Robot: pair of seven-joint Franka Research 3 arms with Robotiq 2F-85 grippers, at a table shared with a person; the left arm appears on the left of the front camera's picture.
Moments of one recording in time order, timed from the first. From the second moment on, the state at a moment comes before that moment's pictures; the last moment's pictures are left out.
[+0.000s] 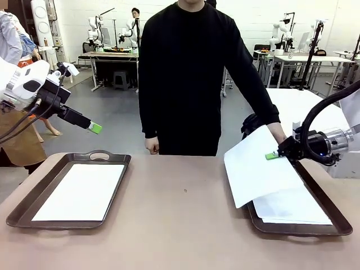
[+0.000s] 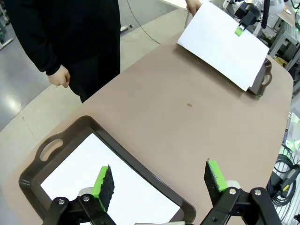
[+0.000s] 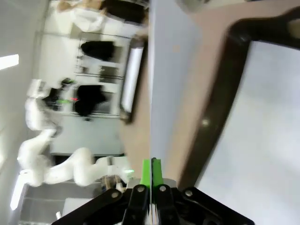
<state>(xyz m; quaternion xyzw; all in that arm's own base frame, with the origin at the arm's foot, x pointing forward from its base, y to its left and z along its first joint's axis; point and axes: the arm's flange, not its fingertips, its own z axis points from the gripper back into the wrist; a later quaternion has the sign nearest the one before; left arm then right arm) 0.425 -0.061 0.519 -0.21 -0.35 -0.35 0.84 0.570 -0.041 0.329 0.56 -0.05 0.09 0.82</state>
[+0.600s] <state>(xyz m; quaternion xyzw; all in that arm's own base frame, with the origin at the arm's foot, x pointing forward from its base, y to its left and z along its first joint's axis) 0.425 -0.061 0.519 -0.21 -0.35 -0.35 0.84 0.577 -0.059 0.317 0.36 -0.08 0.06 0.93</state>
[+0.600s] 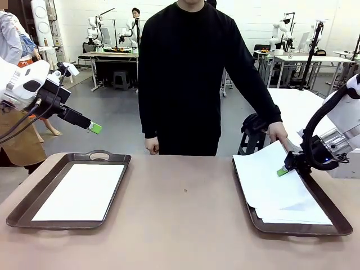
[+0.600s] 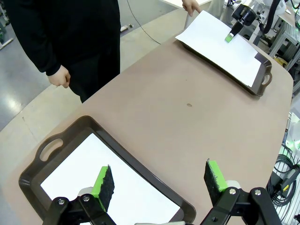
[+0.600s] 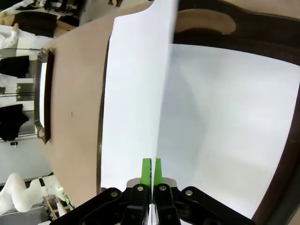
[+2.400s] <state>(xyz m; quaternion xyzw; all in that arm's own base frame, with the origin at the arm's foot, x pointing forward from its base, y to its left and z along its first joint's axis) 0.425 -0.061 0.519 -0.21 -0.35 -0.35 0.84 0.544 -0.077 0.370 0.21 -0.08 0.04 0.97</state>
